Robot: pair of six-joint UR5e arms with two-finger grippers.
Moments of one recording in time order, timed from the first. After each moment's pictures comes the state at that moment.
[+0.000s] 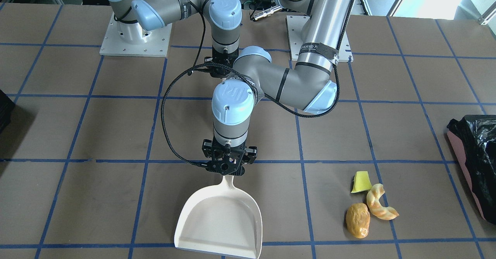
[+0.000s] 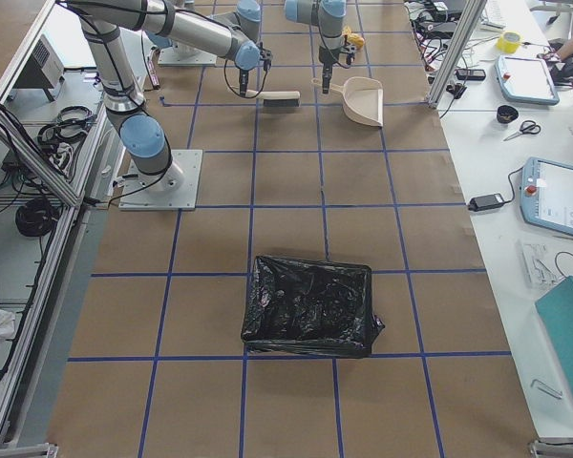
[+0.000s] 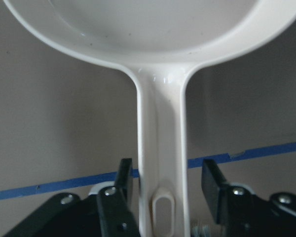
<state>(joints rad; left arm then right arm) -1.93 -2.12 -1.51 -1.05 1.56 -0.19 2.16 -1.45 2.11 -2.09 -1.50 0.59</state>
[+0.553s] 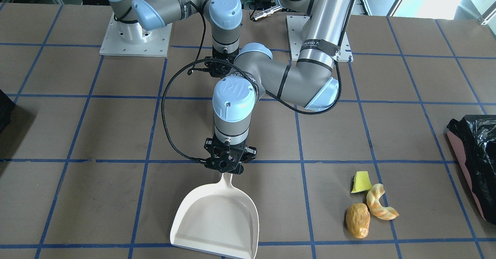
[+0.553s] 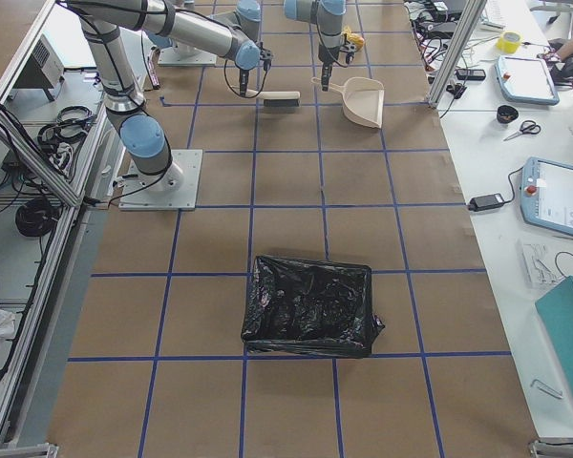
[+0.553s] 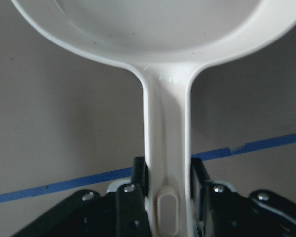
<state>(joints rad) -1.93 -2.11 -1.51 -1.06 1.56 -0.15 2.16 -1.45 2.11 -2.09 -1.50 0.59</state>
